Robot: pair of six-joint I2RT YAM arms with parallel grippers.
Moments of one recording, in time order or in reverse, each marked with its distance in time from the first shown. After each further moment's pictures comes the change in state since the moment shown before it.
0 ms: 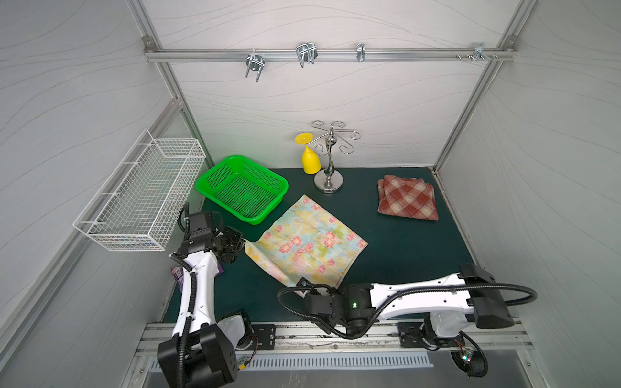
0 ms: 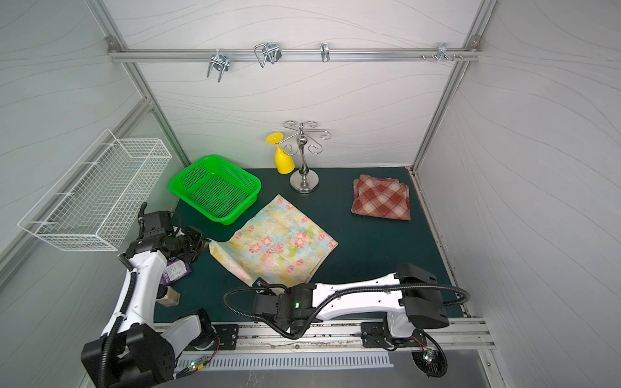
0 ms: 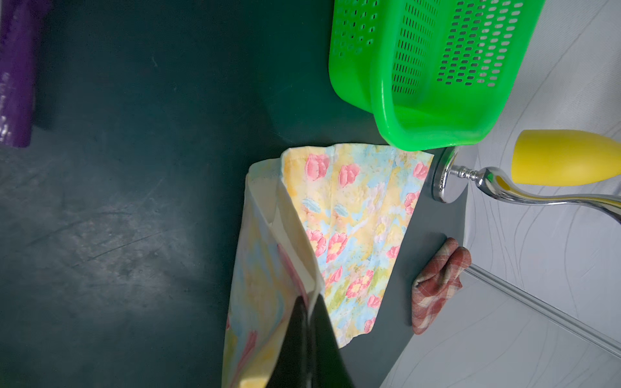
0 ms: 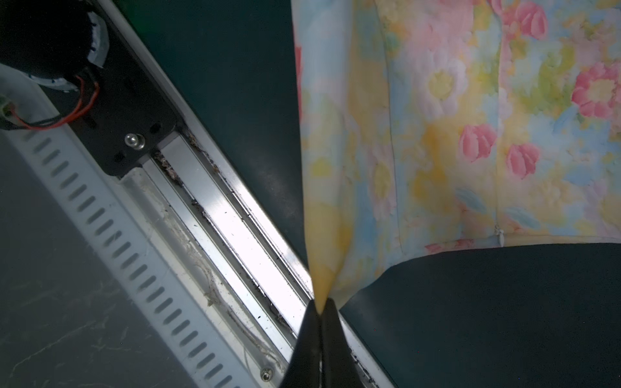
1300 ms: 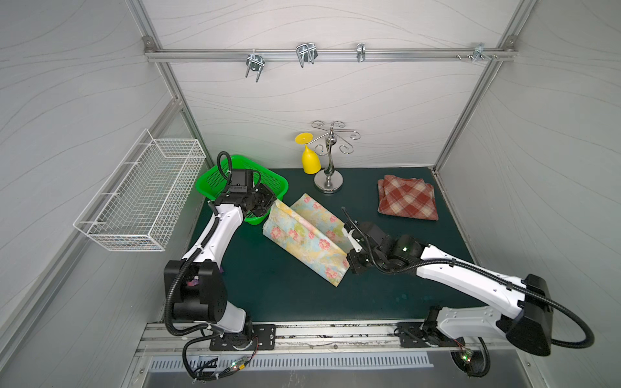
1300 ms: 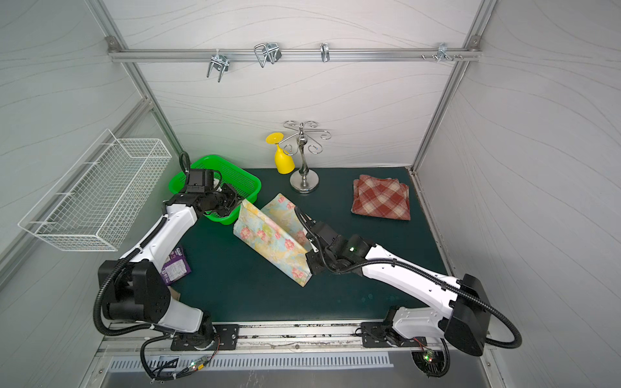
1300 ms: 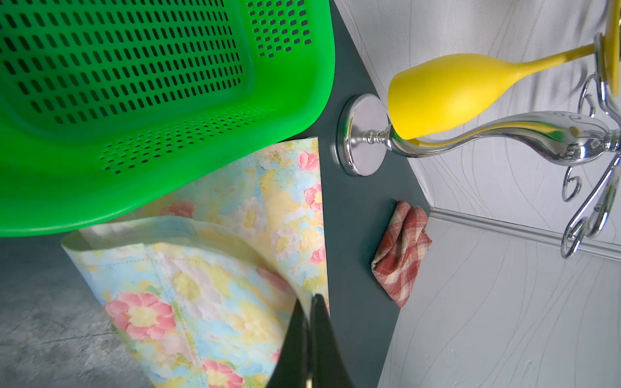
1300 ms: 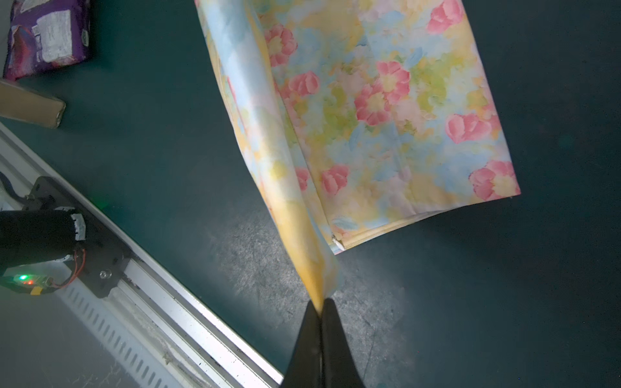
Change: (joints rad) left arm -0.394 0.455 0.400 0.296 -0.077 -0.087; right arm -0.605 -0.301 -0.137 0.026 -0.248 -0.147
